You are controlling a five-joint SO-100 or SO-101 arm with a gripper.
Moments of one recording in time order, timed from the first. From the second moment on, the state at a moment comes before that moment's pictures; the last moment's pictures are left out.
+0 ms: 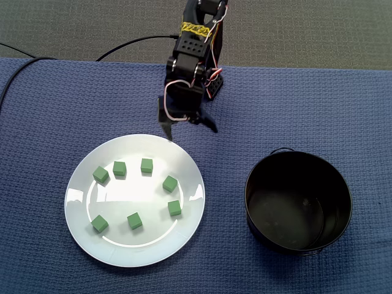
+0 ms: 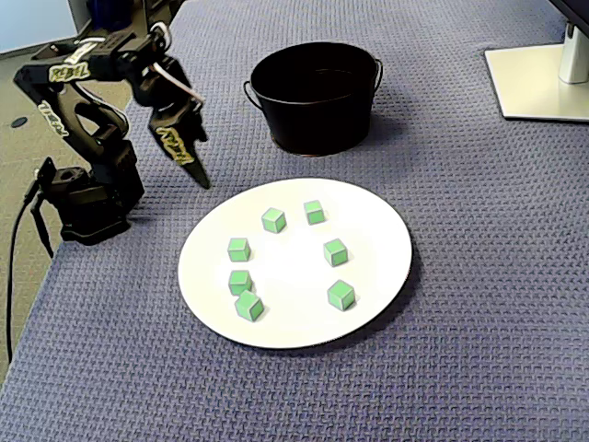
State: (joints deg) arm 15.3 121.6 122.3 67.5 -103.2
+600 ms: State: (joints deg) arm 14.9 69.1 72.9 70.1 -104.5
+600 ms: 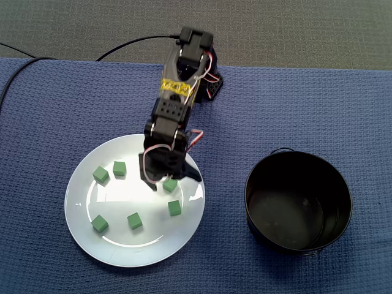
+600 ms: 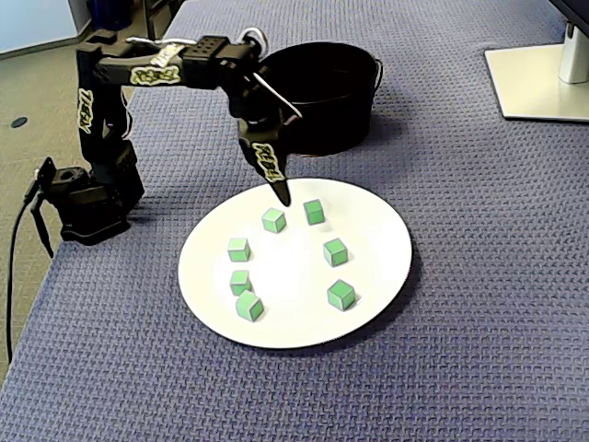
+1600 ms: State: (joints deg) arm 11.2 50.9 61.6 66.7 -97.8
